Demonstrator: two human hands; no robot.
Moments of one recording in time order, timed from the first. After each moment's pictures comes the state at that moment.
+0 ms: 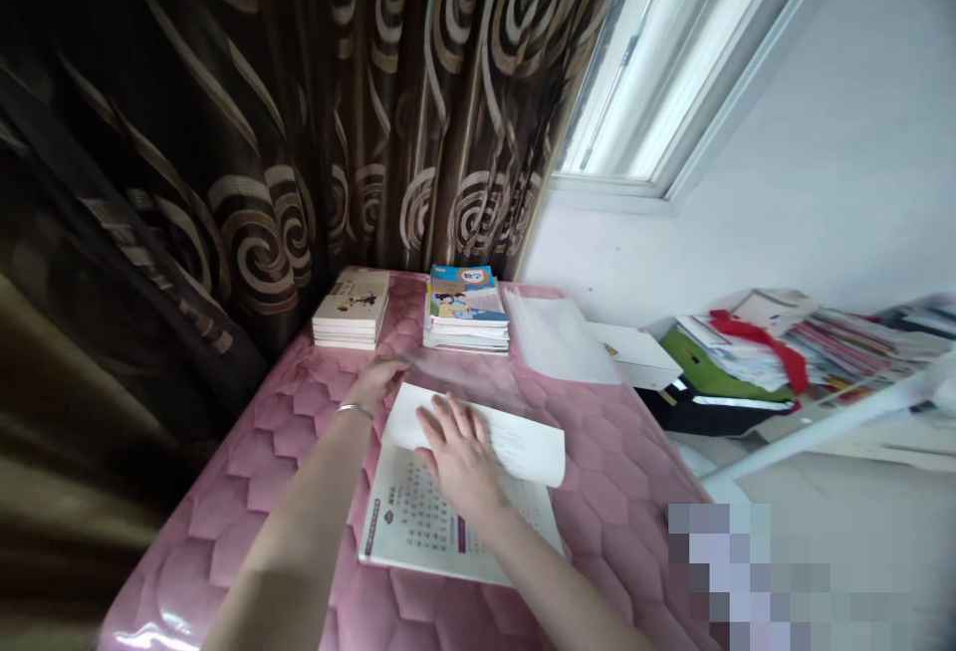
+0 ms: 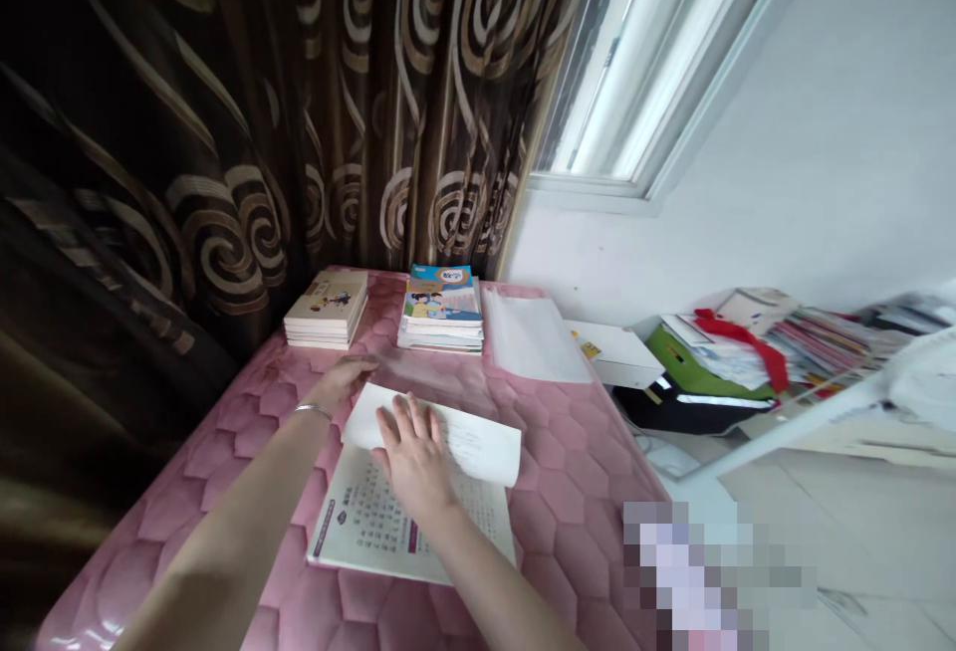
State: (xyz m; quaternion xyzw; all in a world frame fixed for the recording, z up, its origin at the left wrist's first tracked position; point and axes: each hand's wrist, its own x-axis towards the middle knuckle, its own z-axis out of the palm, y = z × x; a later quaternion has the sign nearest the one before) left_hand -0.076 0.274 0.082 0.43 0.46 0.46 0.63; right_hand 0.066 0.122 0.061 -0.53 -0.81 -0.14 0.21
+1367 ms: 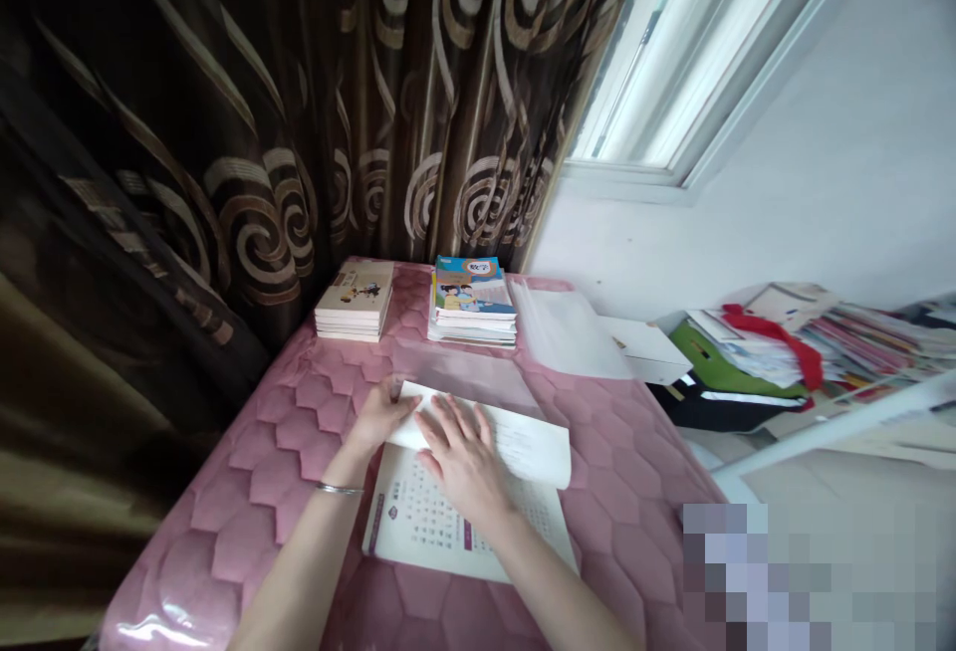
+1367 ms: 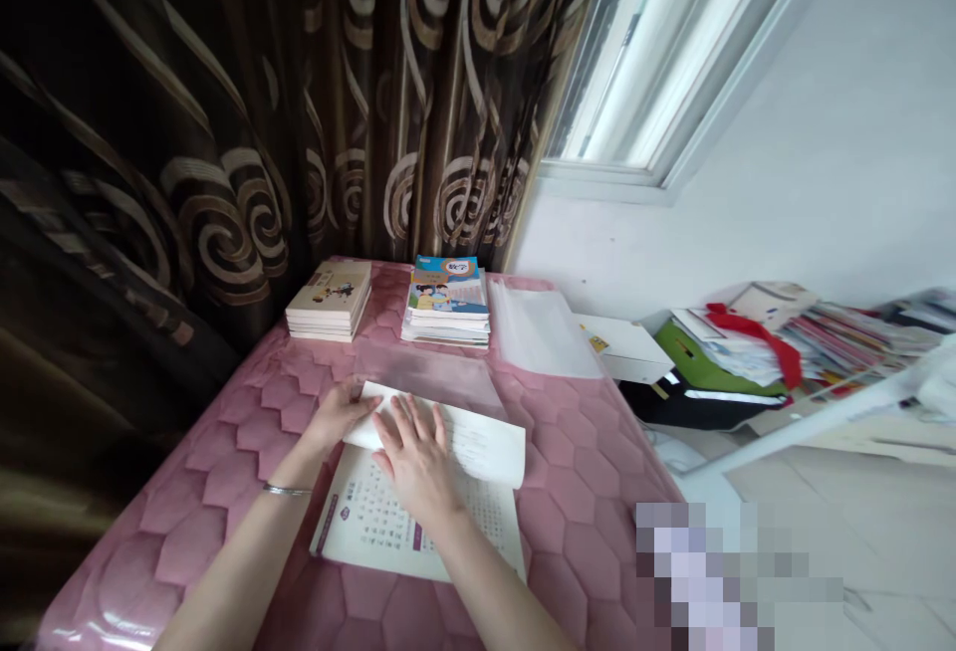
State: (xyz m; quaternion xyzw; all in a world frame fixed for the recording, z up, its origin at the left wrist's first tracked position) left_hand -0.095 0.202 0.054 0.54 0.43 0.47 0.55; right_hand 0.067 0.119 0.051 -0.50 -0.82 -0.16 0.22
